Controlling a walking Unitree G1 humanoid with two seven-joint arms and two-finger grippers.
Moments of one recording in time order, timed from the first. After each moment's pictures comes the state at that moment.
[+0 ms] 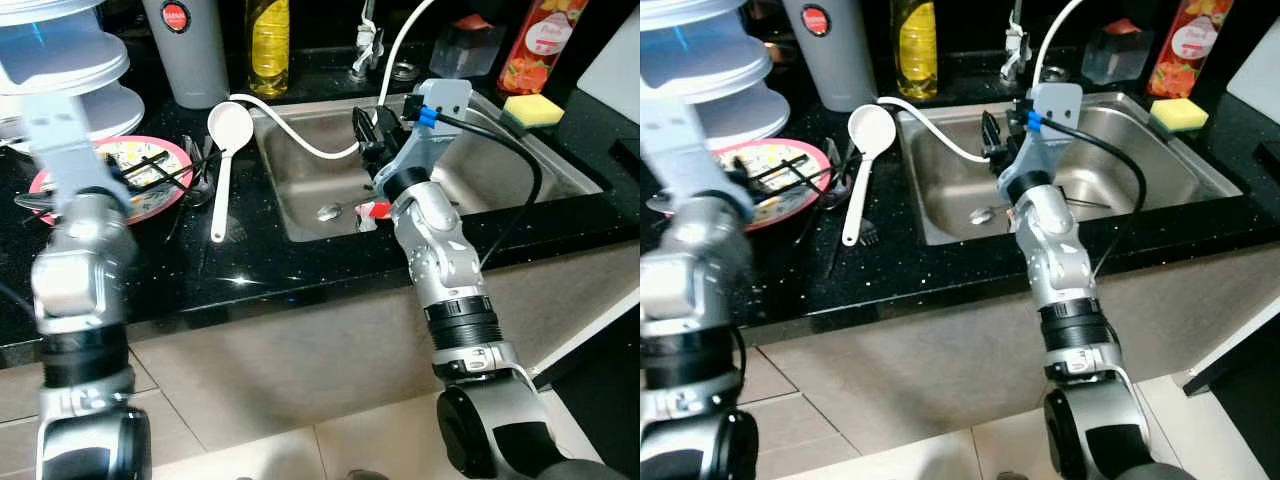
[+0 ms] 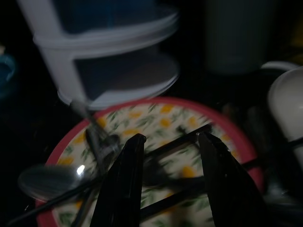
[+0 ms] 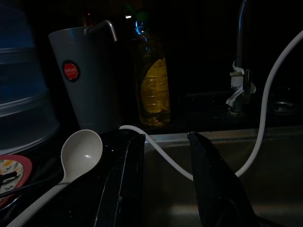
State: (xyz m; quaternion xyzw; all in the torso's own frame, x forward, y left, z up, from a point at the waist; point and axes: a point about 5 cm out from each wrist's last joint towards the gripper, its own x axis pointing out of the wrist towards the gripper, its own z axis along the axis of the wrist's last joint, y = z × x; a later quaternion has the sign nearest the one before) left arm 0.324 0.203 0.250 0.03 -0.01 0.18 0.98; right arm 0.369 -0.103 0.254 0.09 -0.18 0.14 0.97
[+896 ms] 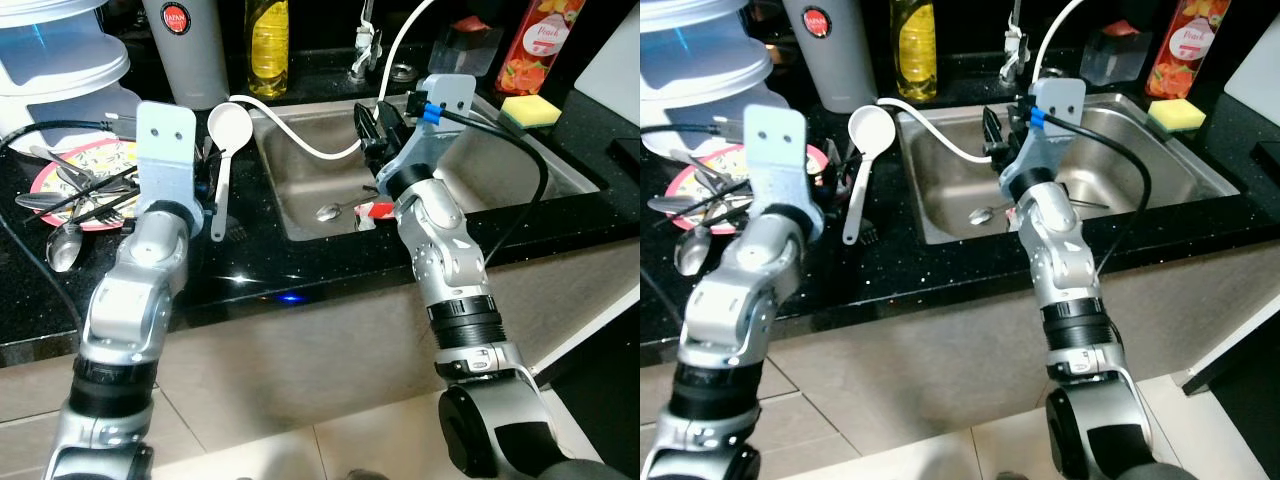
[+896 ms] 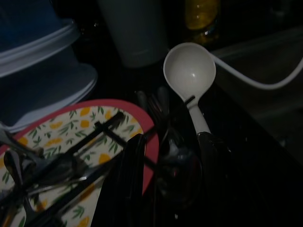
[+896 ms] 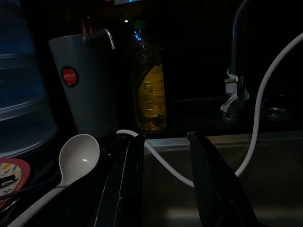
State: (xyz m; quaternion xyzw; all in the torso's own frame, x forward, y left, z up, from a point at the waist) left arm 0.307 0.162 0.230 0.10 0.01 0.02 0.99; right arm 0.367 -0.106 0.259 0.09 -0.18 0.14 0.97
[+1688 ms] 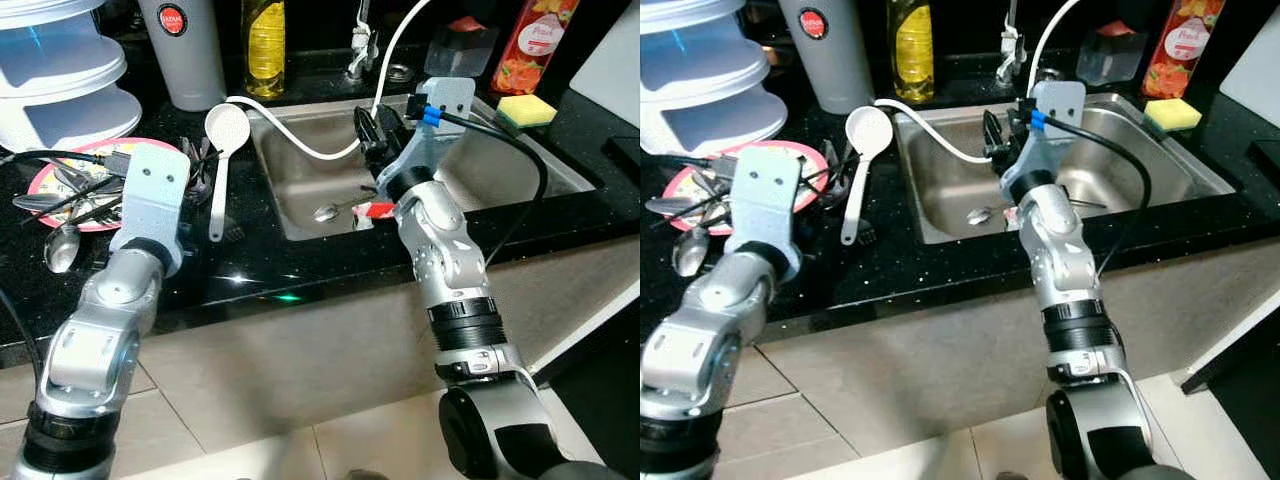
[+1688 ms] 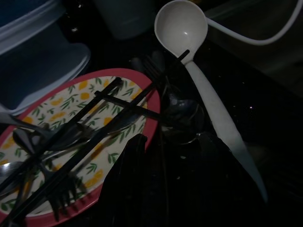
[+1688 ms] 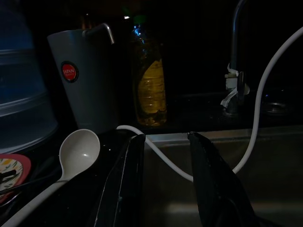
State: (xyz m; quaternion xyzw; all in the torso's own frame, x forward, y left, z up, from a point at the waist) left arm 0.283 0.176 0.217 0.14 0.06 0.00 0.99; right arm 0.366 -0.107 0.254 0.09 -0.17 0.14 0.97
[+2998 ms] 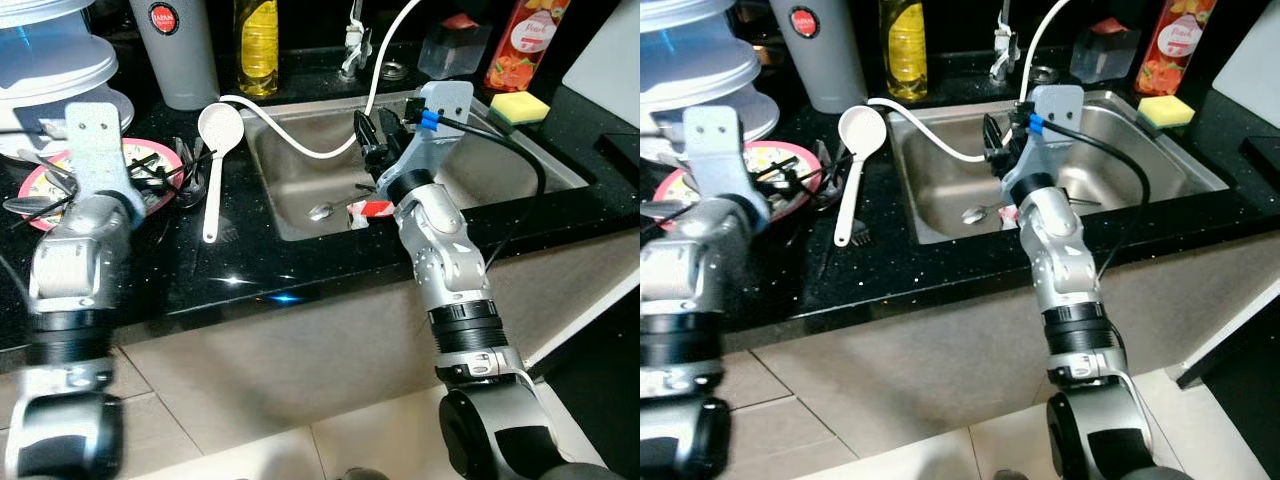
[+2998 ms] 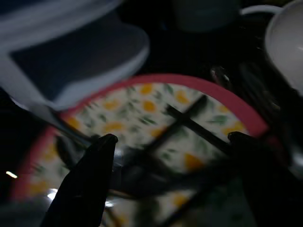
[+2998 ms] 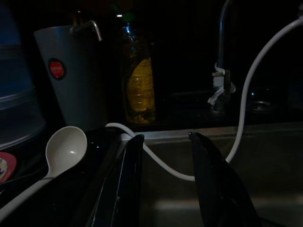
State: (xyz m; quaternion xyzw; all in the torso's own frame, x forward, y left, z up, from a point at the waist) left arm 0.342 0.256 0.236 0.10 0.09 0.09 0.99; right arm 0.366 -0.108 0.253 0.08 -0.17 0.14 0.97
